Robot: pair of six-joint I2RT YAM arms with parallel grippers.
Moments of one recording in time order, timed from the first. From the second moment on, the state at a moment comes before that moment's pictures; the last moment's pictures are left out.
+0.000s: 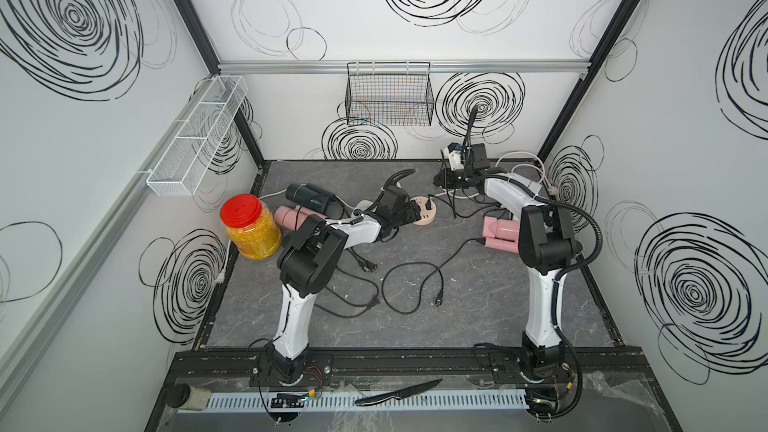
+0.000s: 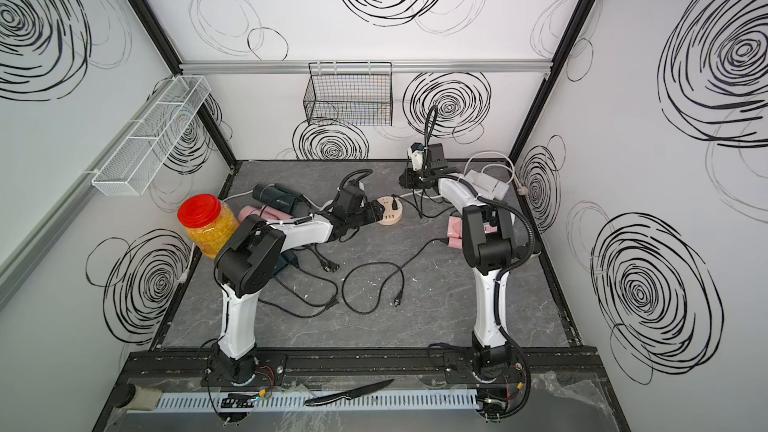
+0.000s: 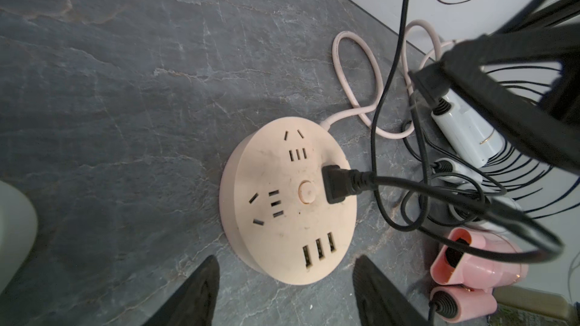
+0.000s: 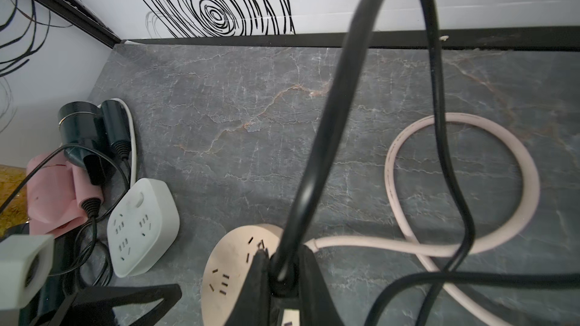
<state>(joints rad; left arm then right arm) -0.57 2.08 1.30 0.13 0.05 -0.78 0.25 2.20 1.78 -0.34 -0.41 0.15</state>
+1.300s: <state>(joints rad) -0.59 2.11 1.23 0.23 0.06 -0.86 0.25 2.07 1.47 -0.39 -0.22 0.21</state>
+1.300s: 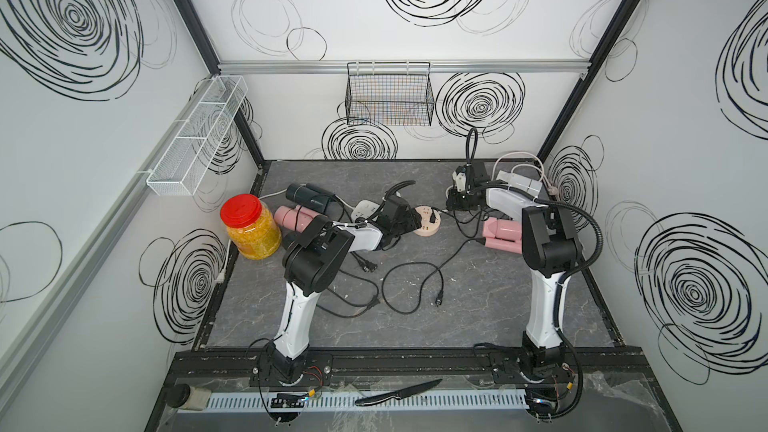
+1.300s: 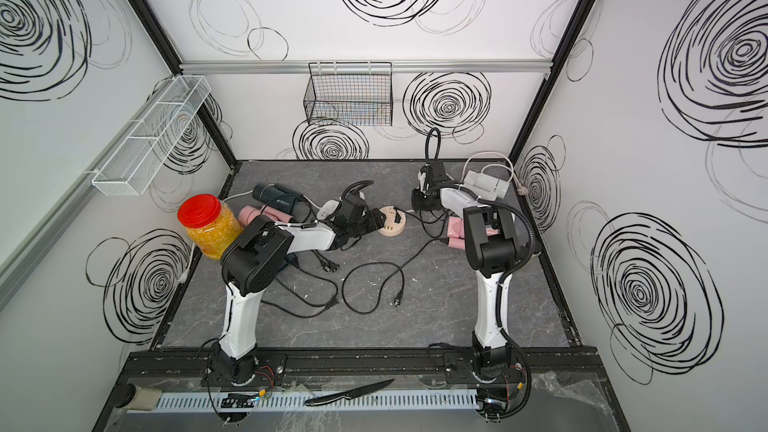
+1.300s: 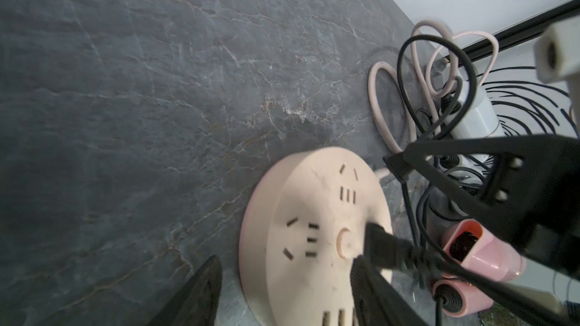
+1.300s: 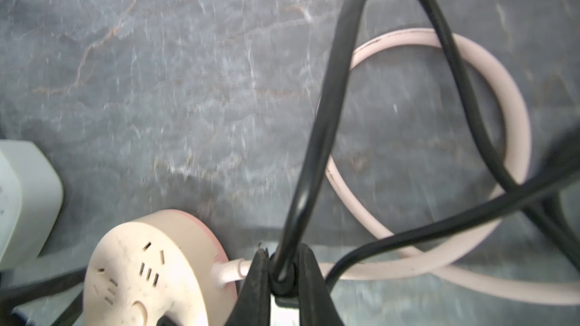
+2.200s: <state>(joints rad) -0.77 1.92 1.02 0.29 0.05 -0.93 0.27 2.00 1.46 -0.27 -0.33 0.12</state>
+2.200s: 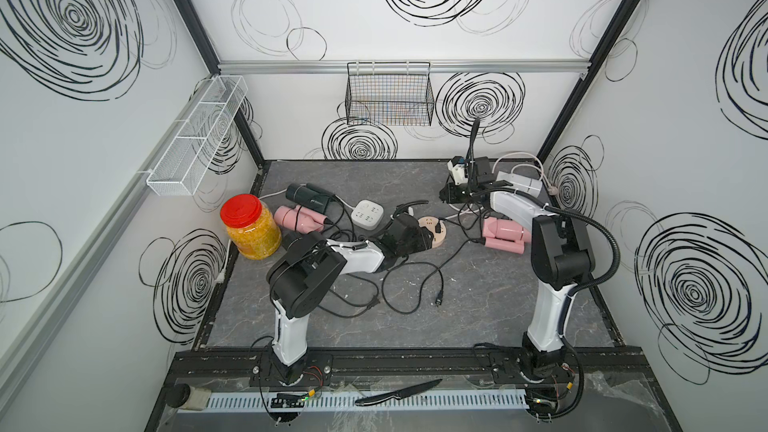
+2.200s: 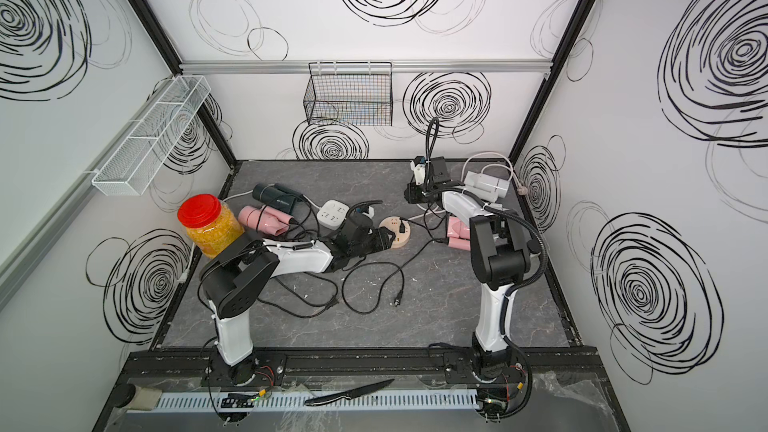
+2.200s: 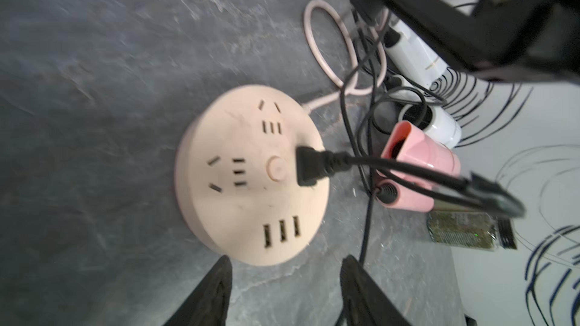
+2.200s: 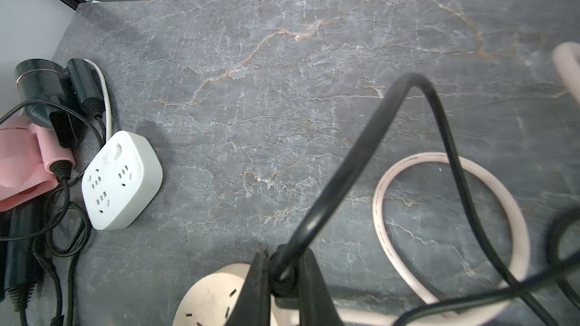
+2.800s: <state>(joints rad) -0.78 2.02 1.01 0.44 0.05 -1.07 0.28 2.05 1.38 -0.26 -0.27 0.14</state>
